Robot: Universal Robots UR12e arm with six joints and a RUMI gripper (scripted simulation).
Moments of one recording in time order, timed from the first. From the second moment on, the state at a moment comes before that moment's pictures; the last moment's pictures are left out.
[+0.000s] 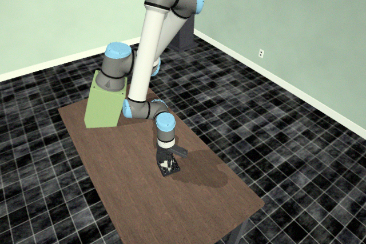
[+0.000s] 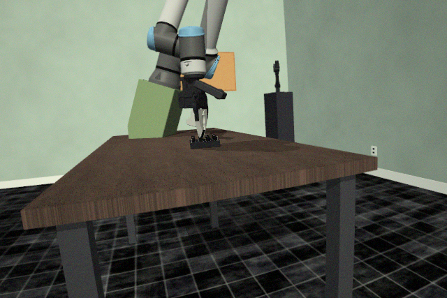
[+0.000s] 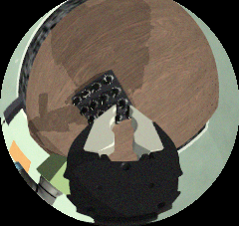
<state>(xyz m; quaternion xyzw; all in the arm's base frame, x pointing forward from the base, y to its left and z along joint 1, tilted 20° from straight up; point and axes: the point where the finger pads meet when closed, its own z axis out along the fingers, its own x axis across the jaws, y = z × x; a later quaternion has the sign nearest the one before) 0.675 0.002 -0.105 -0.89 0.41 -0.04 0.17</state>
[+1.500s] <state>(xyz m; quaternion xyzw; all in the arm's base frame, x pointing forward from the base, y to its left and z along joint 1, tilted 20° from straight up) 0.677 0.004 -0.114 -0.89 0.41 -0.04 0.17</state>
